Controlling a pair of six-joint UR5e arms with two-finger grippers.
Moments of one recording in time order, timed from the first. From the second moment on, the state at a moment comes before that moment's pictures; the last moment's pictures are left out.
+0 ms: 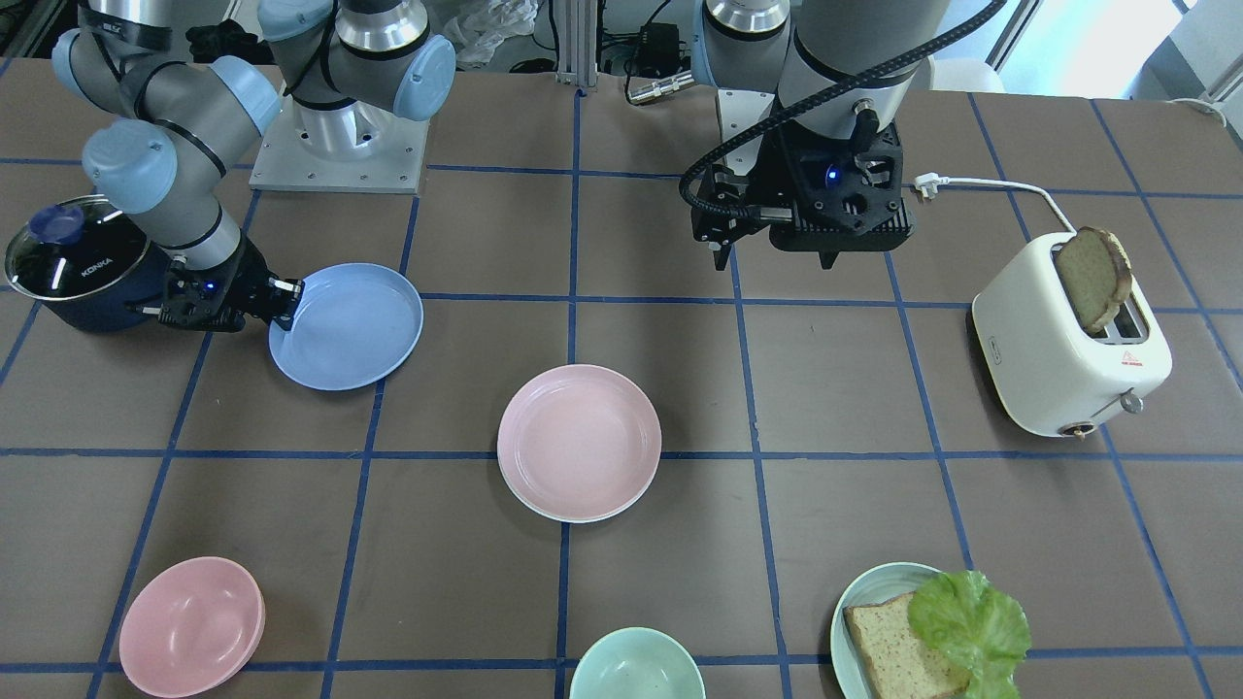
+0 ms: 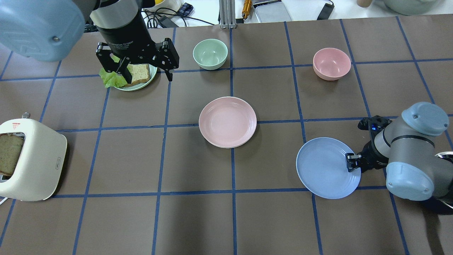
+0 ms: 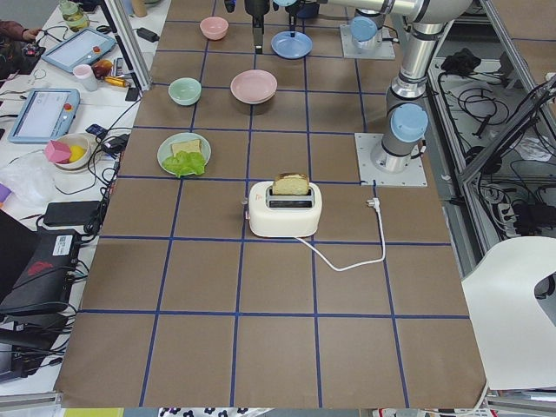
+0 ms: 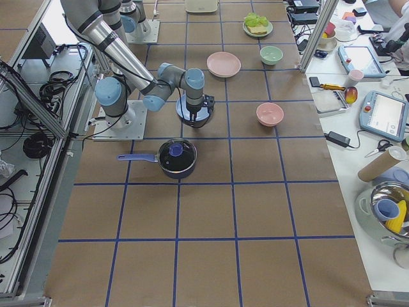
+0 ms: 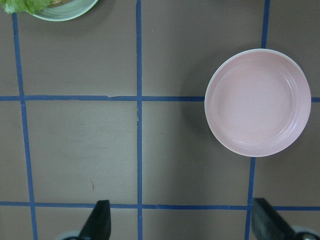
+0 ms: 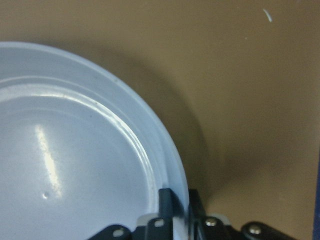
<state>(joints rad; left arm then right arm) -1.71 -1.67 -1.42 -1.64 1.59 -0.16 1.14 -1.54 2.41 -2.37 -1.53 -0.37</state>
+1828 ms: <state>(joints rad) -1.71 -1.63 -1.41 -1.58 1.58 -0.13 1.53 -1.37 1.97 -2.14 -1.21 -0.03</state>
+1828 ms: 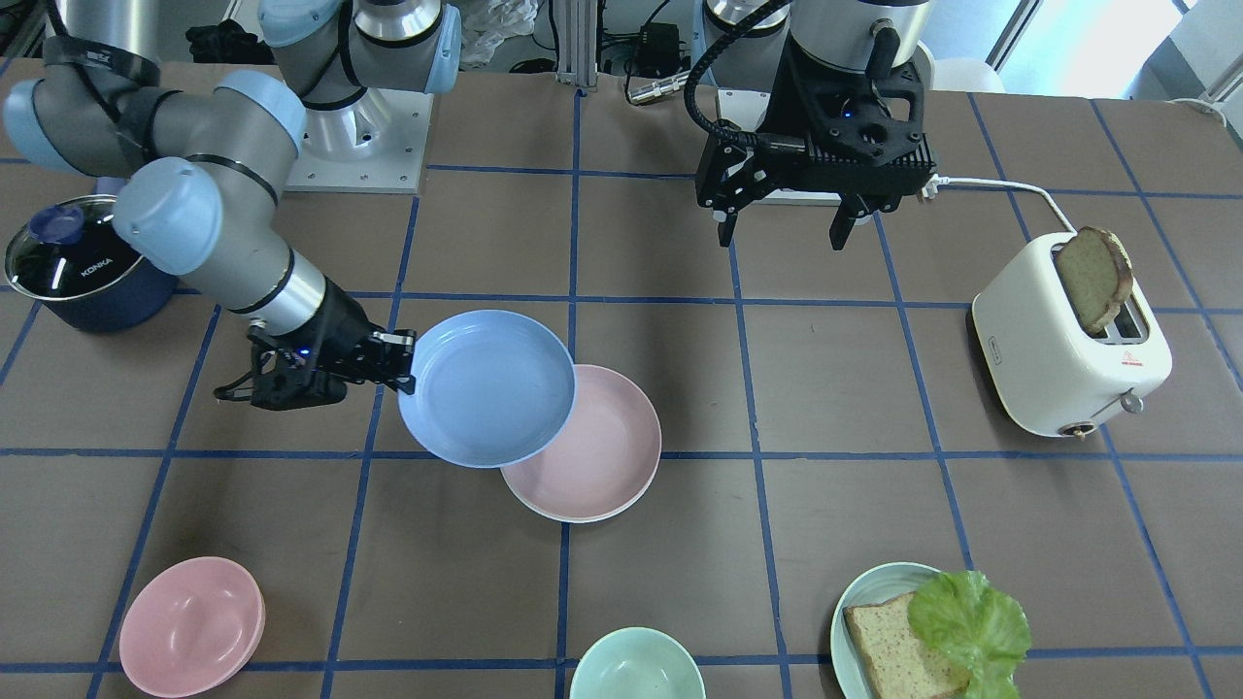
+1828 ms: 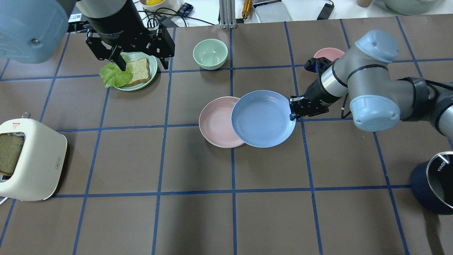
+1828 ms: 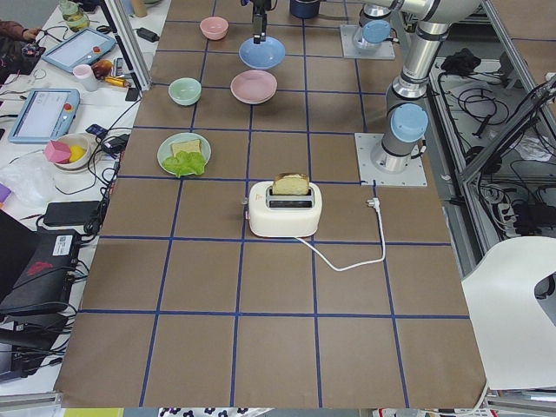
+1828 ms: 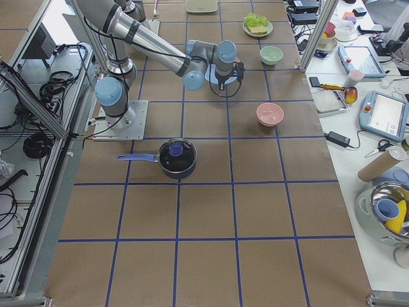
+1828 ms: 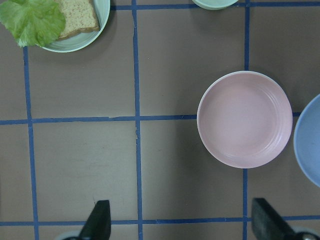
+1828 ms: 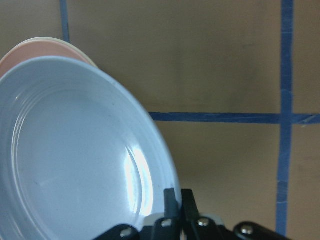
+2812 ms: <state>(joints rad) -1.71 -1.61 -1.42 -1.58 1.59 -0.13 1.72 -1.21 1.85 -2.27 -1.30 0.13</state>
